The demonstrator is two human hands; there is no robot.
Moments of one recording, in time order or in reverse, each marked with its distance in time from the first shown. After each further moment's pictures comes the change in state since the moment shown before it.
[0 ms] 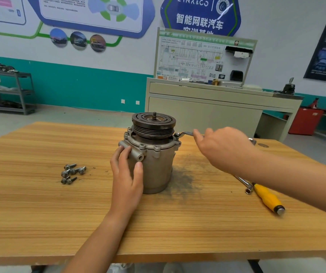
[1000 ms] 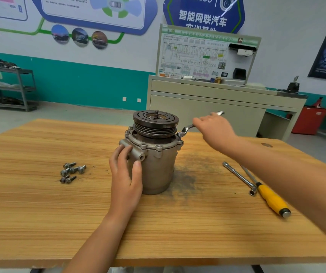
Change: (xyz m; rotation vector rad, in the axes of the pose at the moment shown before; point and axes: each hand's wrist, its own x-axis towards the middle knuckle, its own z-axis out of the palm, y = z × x) left_hand 0.001 0.000 -0.003 -0.038 0.023 -0.041; right_hand 0.076 0.016 0.072 0.321 0.154 0.109
